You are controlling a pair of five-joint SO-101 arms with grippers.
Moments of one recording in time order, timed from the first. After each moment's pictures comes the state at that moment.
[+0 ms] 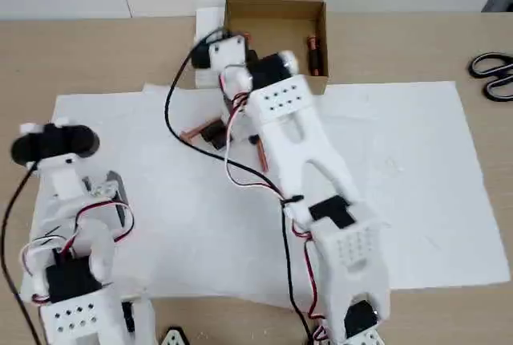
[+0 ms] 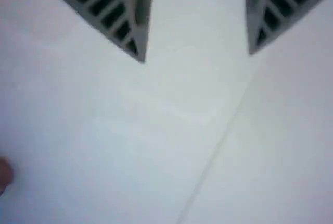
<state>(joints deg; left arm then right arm) -19.3 -71.7 61.2 64.5 3.4 -28.0 31.0 -44.3 95.9 6.4</state>
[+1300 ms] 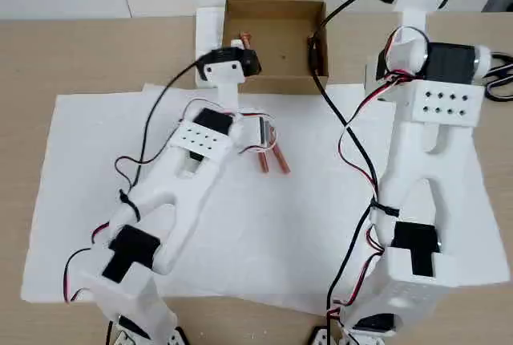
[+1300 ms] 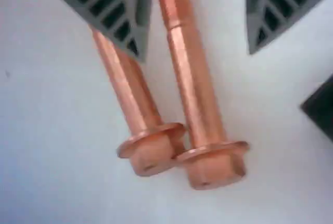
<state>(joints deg) 20.0 13.4 9.3 53.3 30.6 3.3 10.7 -38.5 96.2 3.3</state>
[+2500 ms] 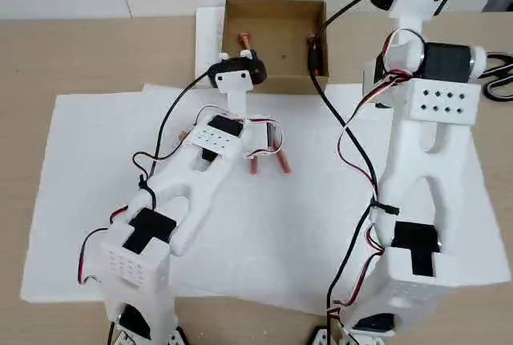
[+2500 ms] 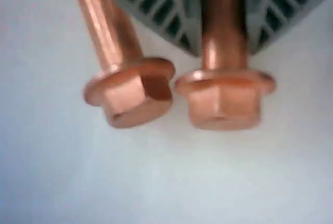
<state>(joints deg) 20.2 24.0 7.0 44.9 31.1 3.3 10.7 -36.6 96.2 3.3</state>
